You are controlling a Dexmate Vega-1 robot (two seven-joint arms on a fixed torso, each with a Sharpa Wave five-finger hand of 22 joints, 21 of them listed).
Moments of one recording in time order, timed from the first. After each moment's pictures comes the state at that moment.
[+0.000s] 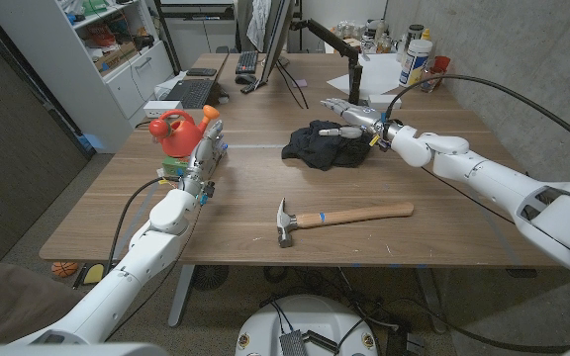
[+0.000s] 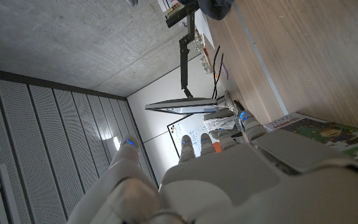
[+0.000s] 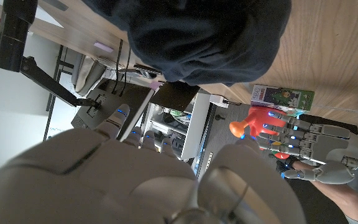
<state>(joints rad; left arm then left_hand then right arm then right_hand) 1.00 0.51 0.24 -1.45 -0.43 -0.32 0.05 0.08 0.02 0.41 -0.12 0.17 -0.05 -0.13 0.18 0.18 -0.17 -0.01 0.21 0.20 -0.17 0.05 0.19 0.18 -0.03 0.21 0.19 0.18 -0.25 -0.62 -0.90 -0.98 -0.65 0.48 -0.26 0.24 0.00 -0.04 -0.02 0.23 -0.17 -0.09 0.19 0.19 -0.16 0.00 0.19 0.19 -0.17 -0.03 0.19 0.19 0.03 0.05 0.18 0.17</state>
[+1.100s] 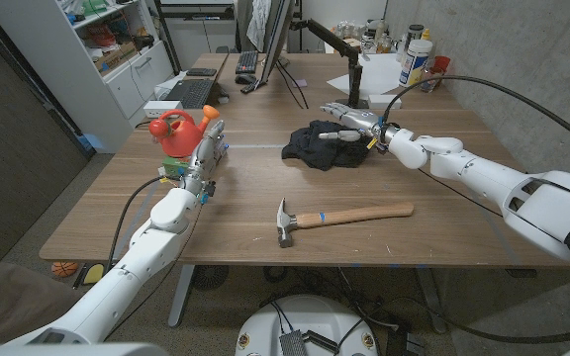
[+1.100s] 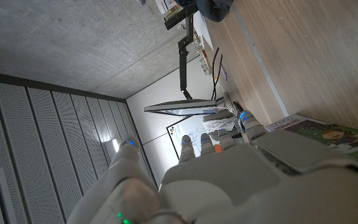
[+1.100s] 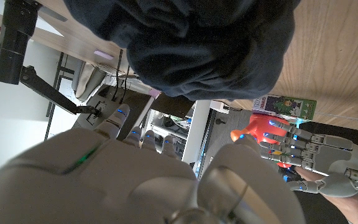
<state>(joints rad) 0.99 0.52 0.25 -1.45 -0.43 -0.30 0.05 0.08 0.02 0.41 -0.12 0.17 -0.05 -0.13 0.18 0.18 -0.17 -0.01 0.21 0.20 -0.17 0.05 0.19 0.18 -0.03 0.21 0.19 0.18 -0.19 -0.56 -0.99 -0.82 -0.64 0.52 -0.32 0.25 0.01 -0.04 -0.02 0.23 -0.14 -0.10 0.20 0.19 -0.16 -0.01 0.19 0.19 -0.17 -0.03 0.19 0.19 0.03 0.05 0.18 0.17</state>
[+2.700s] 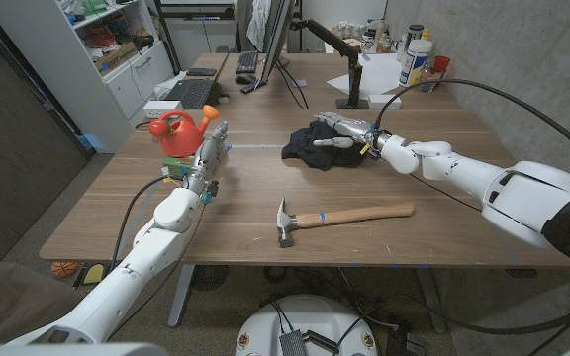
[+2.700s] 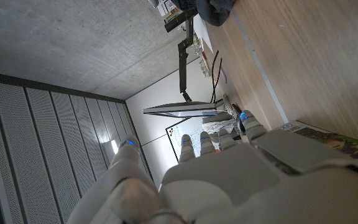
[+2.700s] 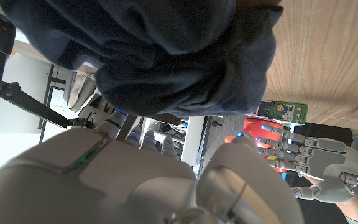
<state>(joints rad) 0.98 0.51 0.26 -1.45 -0.42 -0.29 0.05 0.08 0.02 0.41 -0.12 0.17 -0.05 -0.12 0.19 0.18 -0.14 -0.02 0.22 0.20 -0.17 0.05 0.19 0.18 -0.03 0.21 0.19 0.18 -0.12 -0.45 -1.10 -0.61 -0.60 0.58 -0.38 0.26 0.02 -0.03 -0.03 0.23 -0.15 -0.09 0.20 0.19 -0.17 0.00 0.19 0.19 -0.17 -0.03 0.19 0.19 0.02 0.06 0.18 0.17</state>
